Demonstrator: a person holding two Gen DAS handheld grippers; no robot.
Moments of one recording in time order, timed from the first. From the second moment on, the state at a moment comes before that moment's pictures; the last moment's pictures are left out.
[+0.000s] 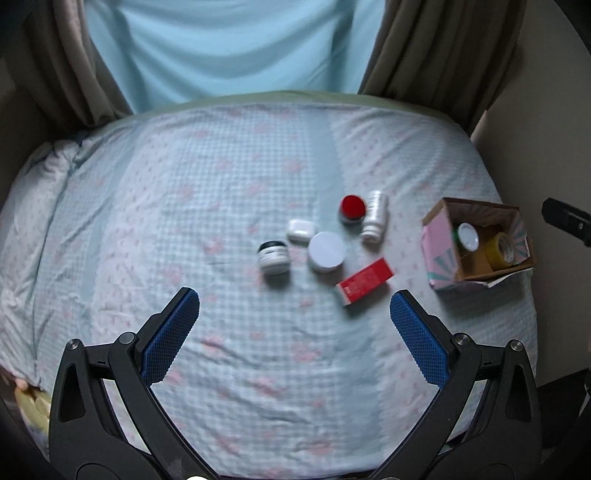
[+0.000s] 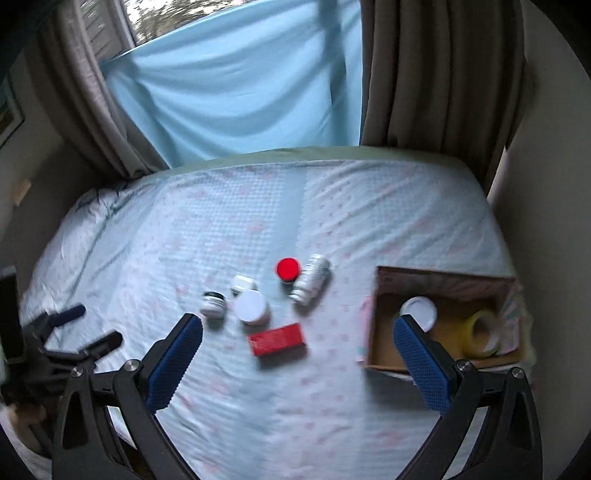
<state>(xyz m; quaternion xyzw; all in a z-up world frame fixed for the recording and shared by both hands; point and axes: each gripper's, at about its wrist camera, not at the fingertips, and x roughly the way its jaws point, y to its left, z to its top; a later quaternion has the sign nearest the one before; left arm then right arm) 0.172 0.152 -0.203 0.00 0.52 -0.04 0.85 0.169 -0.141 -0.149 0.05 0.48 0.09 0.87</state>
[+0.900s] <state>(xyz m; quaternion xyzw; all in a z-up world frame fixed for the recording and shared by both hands) 0.308 0.201 -0.393 -0.15 0.64 0.01 0.75 0.366 -0.152 -0.346 0.27 0.64 0.00 0.72</state>
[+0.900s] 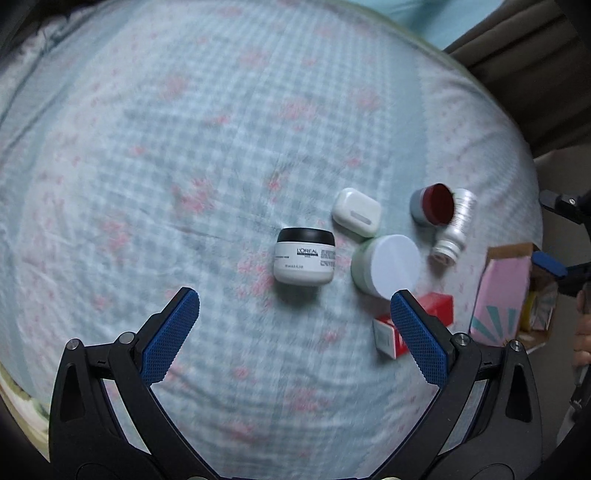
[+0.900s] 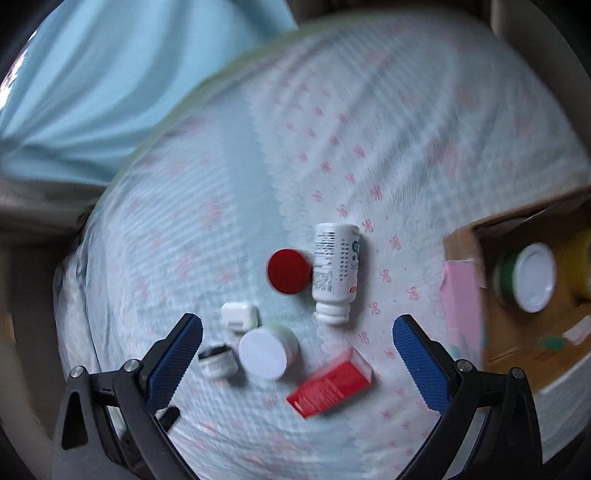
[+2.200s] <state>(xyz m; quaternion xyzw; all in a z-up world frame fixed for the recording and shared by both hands) 0.352 0.170 -0.488 -0.15 0.69 -0.01 0.71 0.404 -0.113 -0.471 0.25 0.70 -0.09 0.66</state>
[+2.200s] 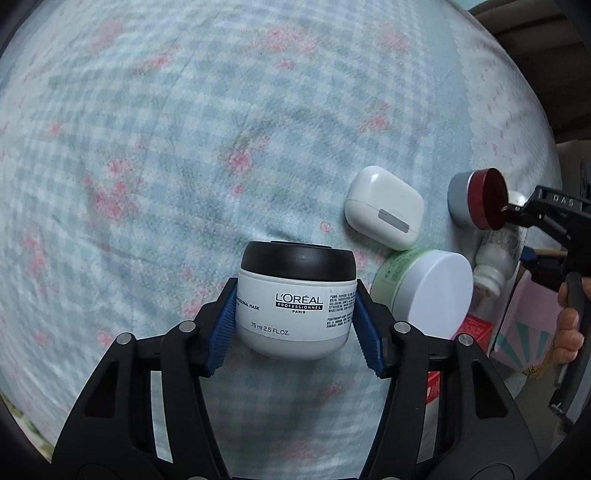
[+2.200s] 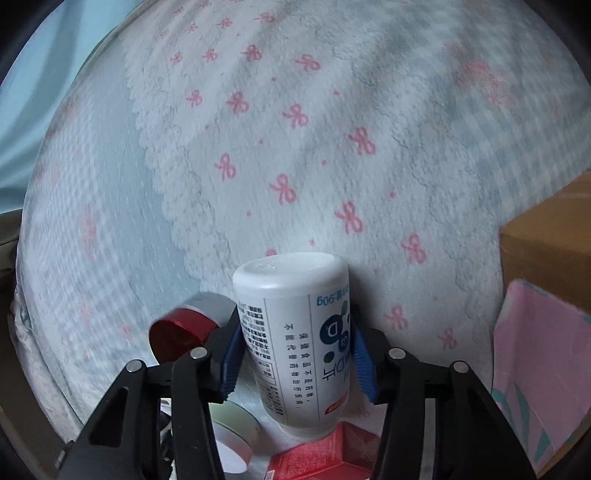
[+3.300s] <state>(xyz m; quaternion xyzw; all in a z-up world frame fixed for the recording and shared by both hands) 0.206 0.178 -0.269 -0.10 0.56 -0.11 0.81 0.224 -0.135 -0.236 0.26 0.59 0.02 0.76</state>
